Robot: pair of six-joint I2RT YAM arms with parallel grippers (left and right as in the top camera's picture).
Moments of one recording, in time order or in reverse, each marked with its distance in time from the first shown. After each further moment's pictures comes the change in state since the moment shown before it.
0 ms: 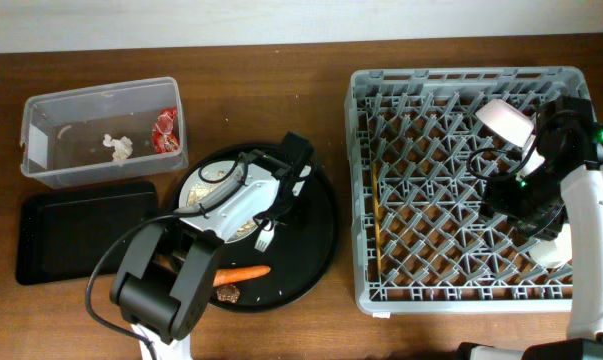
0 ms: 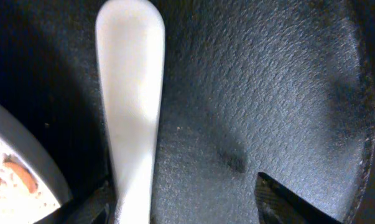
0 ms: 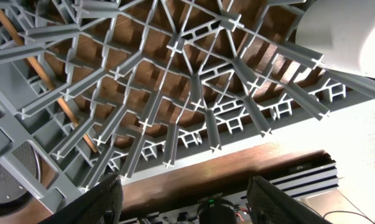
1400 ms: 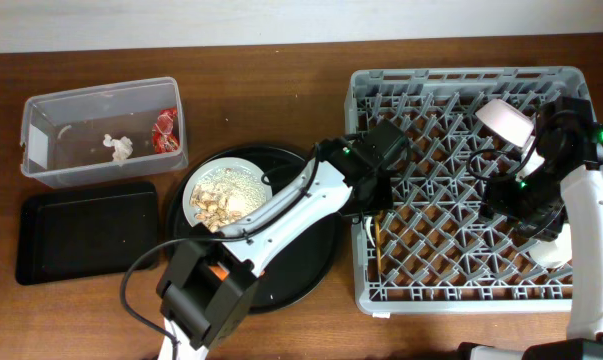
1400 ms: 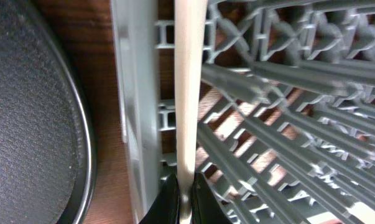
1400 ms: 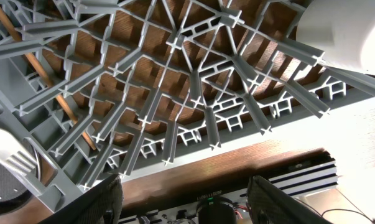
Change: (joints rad) left arm -0.288 0.092 0.474 -0.179 0.077 -0.678; right arm 0.000 0.000 -0.001 -0.007 0.000 -0.002
